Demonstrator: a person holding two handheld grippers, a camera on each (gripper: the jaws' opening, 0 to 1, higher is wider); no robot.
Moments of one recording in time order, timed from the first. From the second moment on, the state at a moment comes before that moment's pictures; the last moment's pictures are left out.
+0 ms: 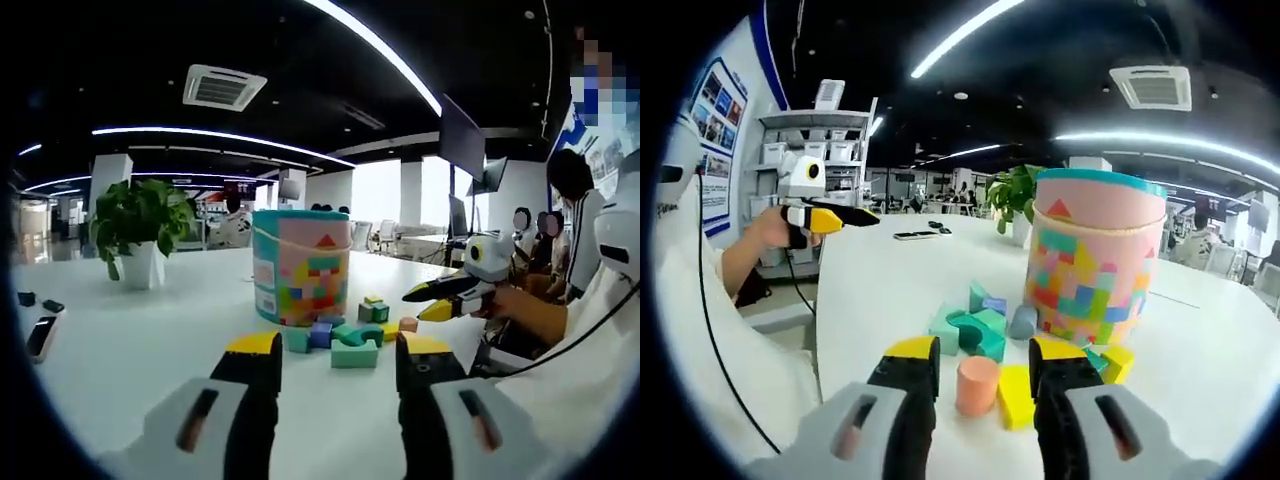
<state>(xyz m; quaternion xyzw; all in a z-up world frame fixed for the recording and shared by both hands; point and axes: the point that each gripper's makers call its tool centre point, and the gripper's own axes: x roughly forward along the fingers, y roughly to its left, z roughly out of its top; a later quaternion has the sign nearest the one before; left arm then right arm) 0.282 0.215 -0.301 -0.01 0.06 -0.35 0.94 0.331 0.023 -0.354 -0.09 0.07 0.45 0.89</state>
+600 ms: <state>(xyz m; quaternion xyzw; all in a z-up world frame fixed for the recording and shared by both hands) 0.282 0.219 -0.302 0.00 0.06 -0.34 0.94 0.332 0.025 -0.373 -0.10 0.10 0.45 0.88</state>
